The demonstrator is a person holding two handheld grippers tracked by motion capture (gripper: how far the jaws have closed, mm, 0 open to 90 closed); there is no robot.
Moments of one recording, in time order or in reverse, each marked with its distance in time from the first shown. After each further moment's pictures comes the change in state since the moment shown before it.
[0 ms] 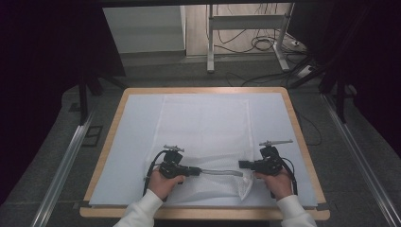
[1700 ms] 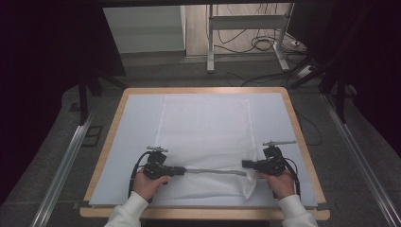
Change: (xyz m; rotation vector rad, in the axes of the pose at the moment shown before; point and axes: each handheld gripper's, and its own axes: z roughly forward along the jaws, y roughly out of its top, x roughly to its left) left arm 0.025 -0.018 -0.035 -0.022 0.067 -0.046; right arm -0.007 -0.002 -0.005 -0.015 -0.021 0.021
